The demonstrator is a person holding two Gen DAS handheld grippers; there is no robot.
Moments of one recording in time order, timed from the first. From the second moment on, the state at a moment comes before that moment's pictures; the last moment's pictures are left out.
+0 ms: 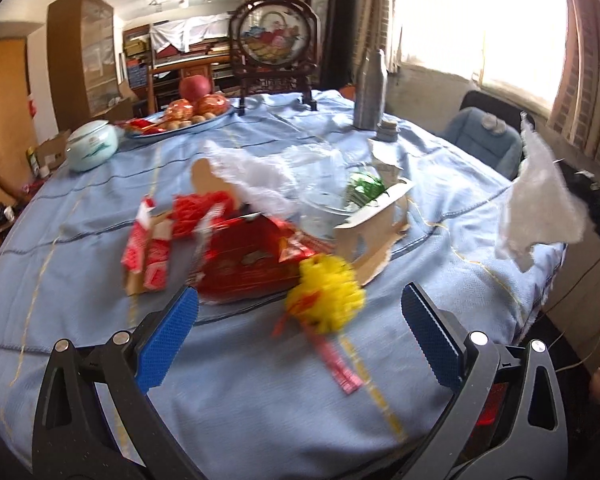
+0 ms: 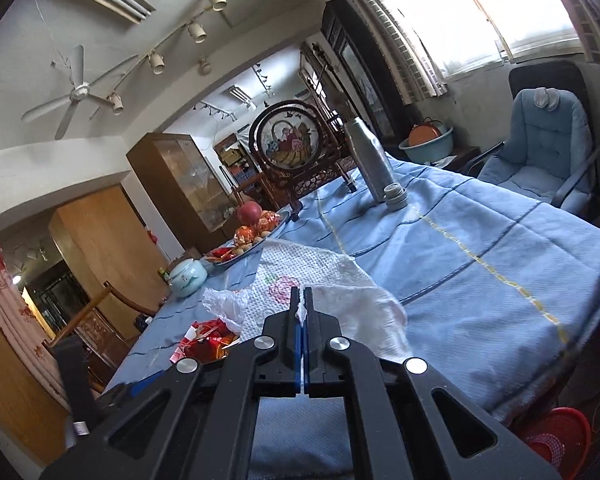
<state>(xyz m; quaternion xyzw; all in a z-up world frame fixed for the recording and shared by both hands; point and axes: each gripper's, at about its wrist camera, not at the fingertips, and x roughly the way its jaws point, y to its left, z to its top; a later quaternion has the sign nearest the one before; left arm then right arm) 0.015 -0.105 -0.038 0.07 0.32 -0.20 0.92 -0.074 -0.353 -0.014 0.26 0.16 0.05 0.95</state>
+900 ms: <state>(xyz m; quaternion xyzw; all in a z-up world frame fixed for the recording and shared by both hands) -0.019 -0.153 0.001 0.05 0.32 -0.34 0.88 -0.213 -0.469 -0.058 0.32 0.15 -0.13 0.93</state>
